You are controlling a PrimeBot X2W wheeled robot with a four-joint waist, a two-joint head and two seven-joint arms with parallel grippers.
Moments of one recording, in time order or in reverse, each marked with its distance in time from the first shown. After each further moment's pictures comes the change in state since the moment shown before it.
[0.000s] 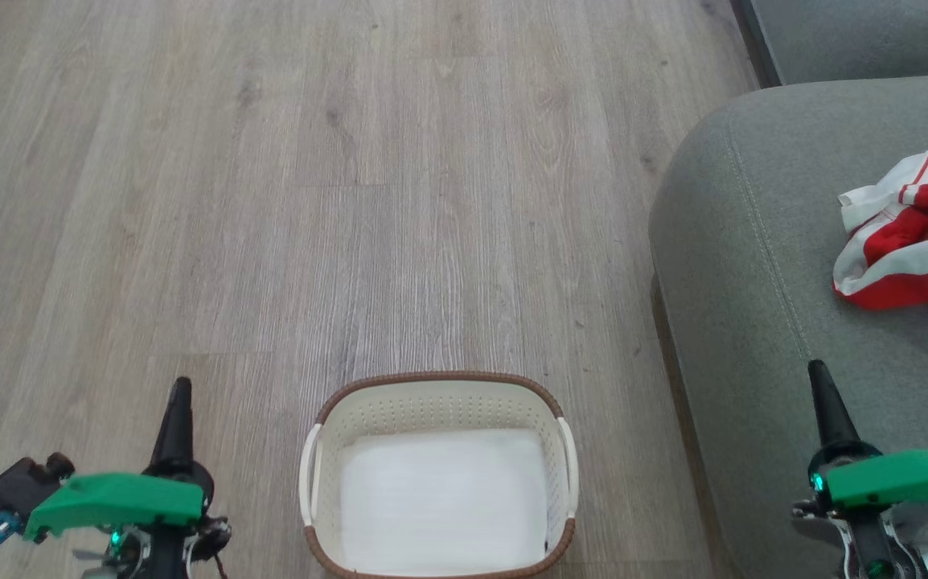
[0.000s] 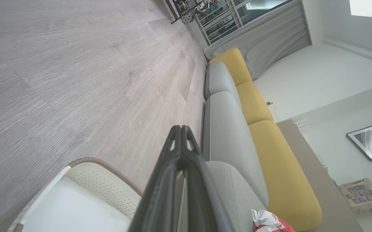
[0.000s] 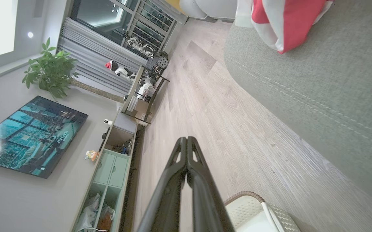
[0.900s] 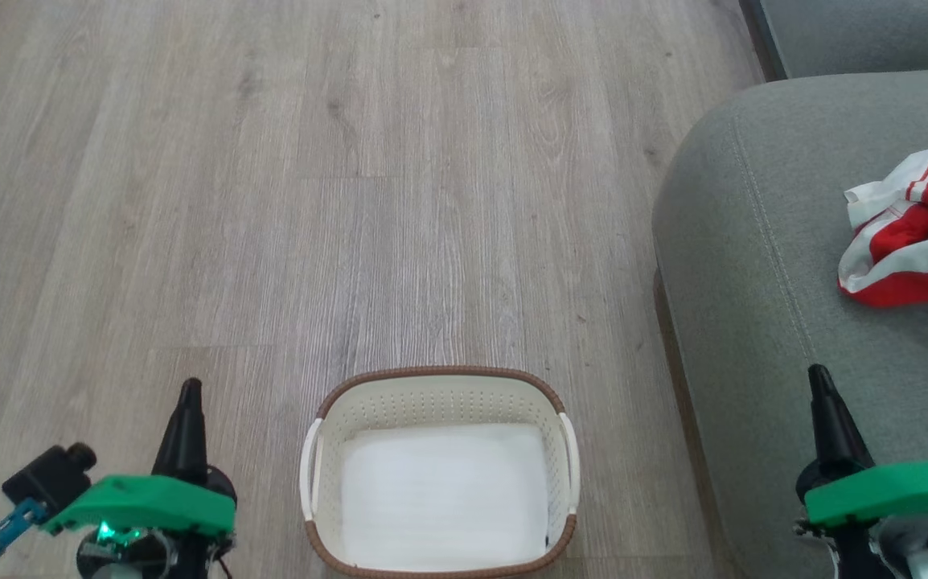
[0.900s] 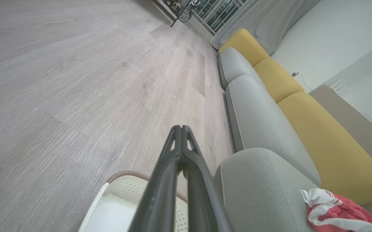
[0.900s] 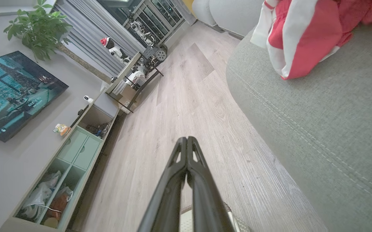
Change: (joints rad) left arm 0.011 0.003 -0.030 -0.005 0.294 0.009 -0.073; right arm 0.030 -0.018 0.030 -0.037 -0.255 0.000 -0.070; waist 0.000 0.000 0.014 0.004
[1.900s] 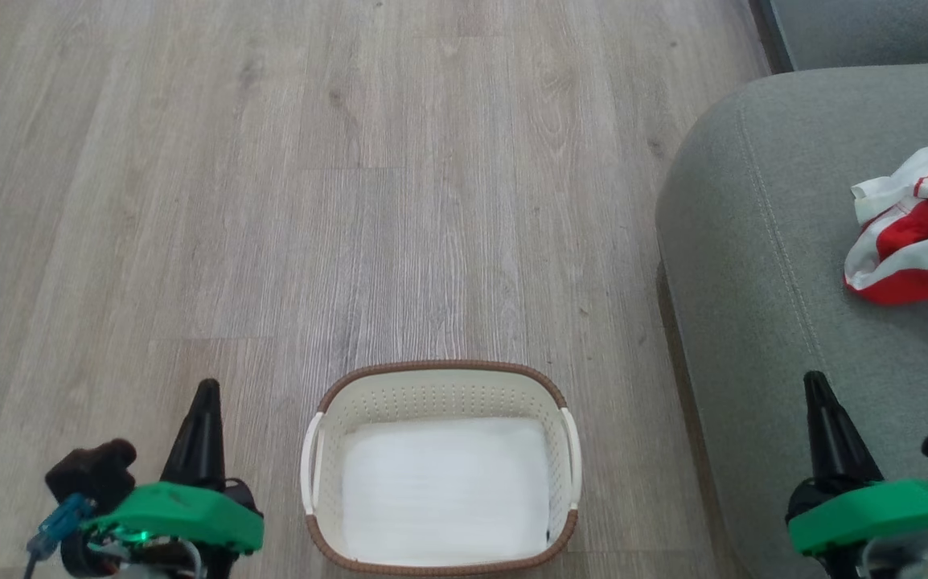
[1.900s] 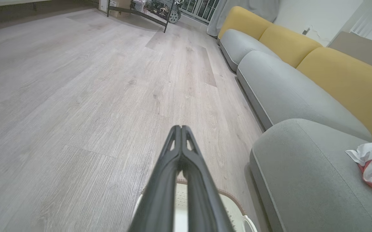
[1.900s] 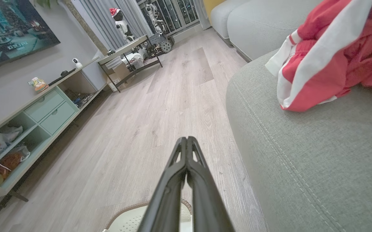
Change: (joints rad) left arm 0.014 0.002 -0.033 -0.004 0.337 0.008 -0.084; right arm 0.044 -0.028 0.028 -0.039 -0.298 0.000 -0.077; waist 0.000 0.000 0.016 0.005
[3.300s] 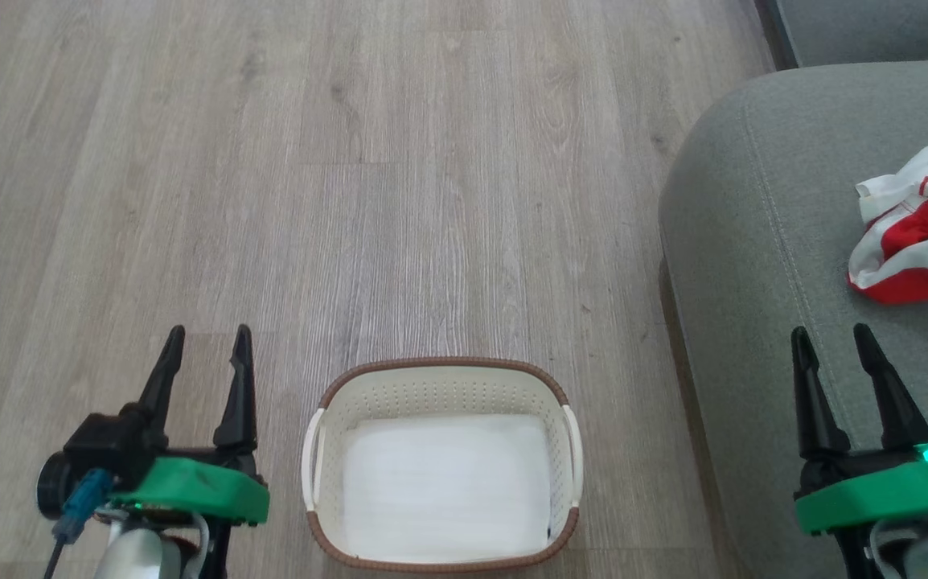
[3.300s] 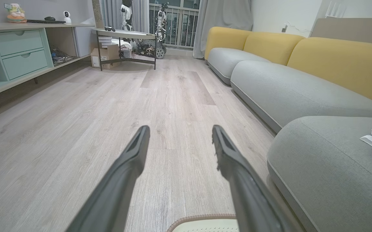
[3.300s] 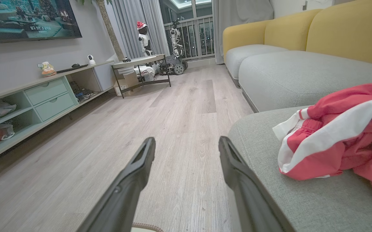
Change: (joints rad) left arm -0.038 0.033 -0.037 -0.096 0.227 0.030 -0.070; right arm -0.019 -0.027 -0.012 -0.103 -0.229 0.000 -0.057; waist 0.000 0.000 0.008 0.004
